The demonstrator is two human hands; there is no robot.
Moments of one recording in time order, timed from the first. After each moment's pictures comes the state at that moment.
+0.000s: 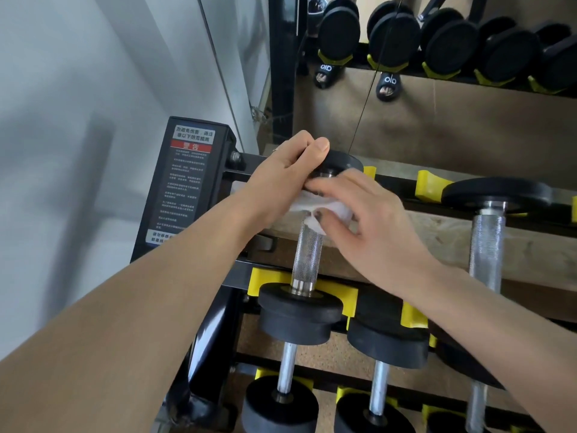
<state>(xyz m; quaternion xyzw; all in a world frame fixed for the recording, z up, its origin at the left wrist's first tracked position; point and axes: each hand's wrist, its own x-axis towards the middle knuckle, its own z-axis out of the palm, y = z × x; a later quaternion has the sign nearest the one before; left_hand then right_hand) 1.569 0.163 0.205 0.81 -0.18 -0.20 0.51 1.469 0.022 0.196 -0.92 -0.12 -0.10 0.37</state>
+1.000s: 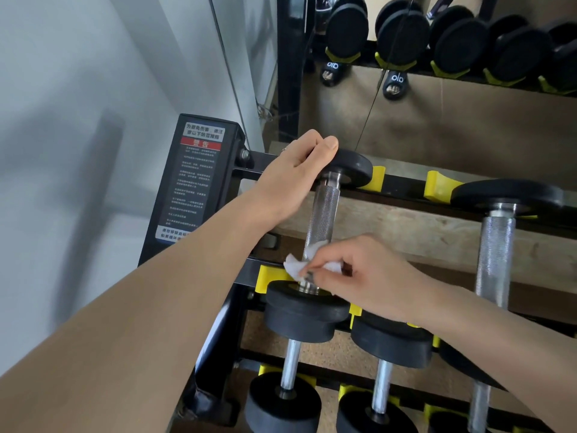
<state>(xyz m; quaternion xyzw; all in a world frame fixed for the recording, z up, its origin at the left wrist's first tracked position) 1.567 0.164 0.209 0.83 -0.17 -0.20 0.49 1.447 0.034 0.198 -0.89 -0.10 0.18 0.41</state>
